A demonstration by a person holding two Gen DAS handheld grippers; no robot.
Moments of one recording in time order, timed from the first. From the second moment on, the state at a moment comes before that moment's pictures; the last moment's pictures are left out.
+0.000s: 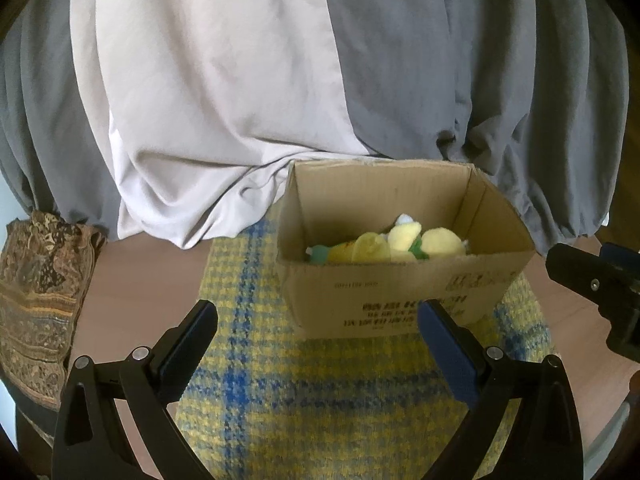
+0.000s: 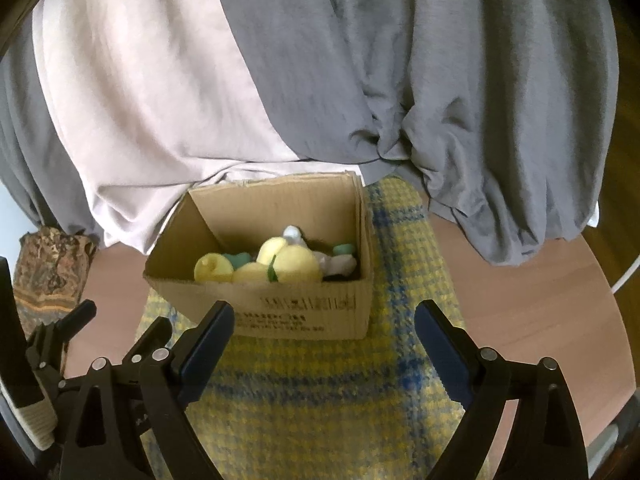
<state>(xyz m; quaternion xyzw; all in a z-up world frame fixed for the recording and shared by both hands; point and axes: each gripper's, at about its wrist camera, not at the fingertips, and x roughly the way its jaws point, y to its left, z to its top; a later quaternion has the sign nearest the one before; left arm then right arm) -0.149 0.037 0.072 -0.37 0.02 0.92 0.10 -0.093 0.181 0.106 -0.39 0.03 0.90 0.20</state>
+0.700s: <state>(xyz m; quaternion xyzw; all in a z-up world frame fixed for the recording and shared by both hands) -0.100 0.021 0.038 -0.38 0.01 0.92 0.08 -0.042 0.164 0.077 -0.39 0.03 0.90 0.21</state>
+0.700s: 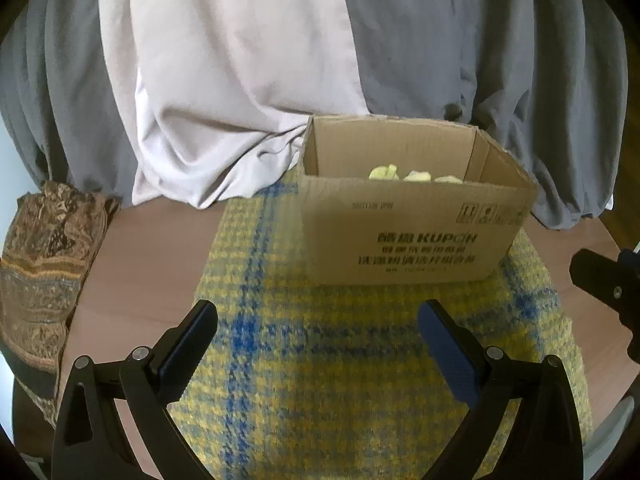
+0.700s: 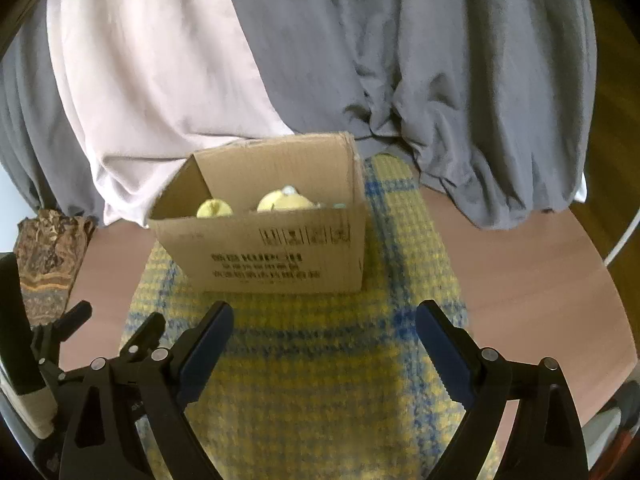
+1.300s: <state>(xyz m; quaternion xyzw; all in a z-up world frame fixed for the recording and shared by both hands) -0.054 0.016 0.001 -0.41 0.01 0.91 0.08 0.013 0.172 0.034 -0.41 0.07 0.88 0.23</state>
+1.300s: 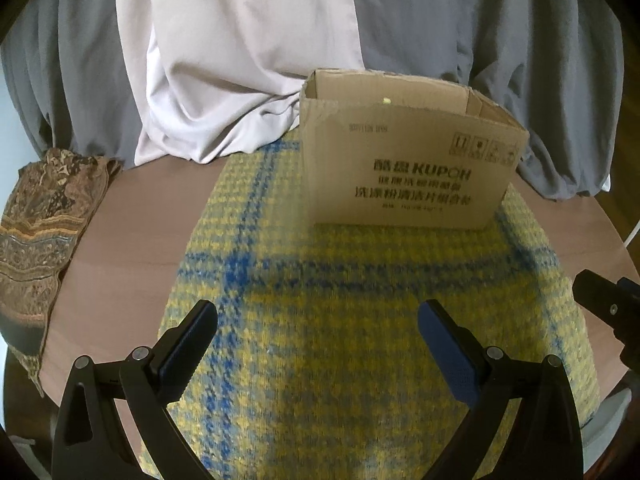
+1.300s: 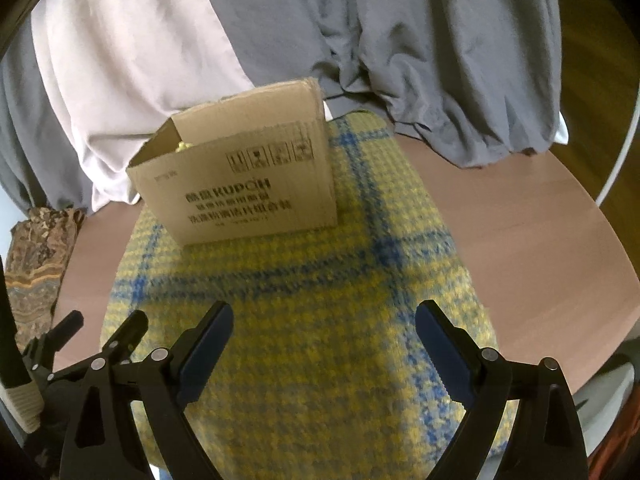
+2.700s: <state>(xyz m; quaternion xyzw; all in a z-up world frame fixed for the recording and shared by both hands) -0.020 0.014 -0.017 -0.41 0.02 0.91 0.08 0.042 0.169 -0.007 -0.43 0.07 0.86 0.25</state>
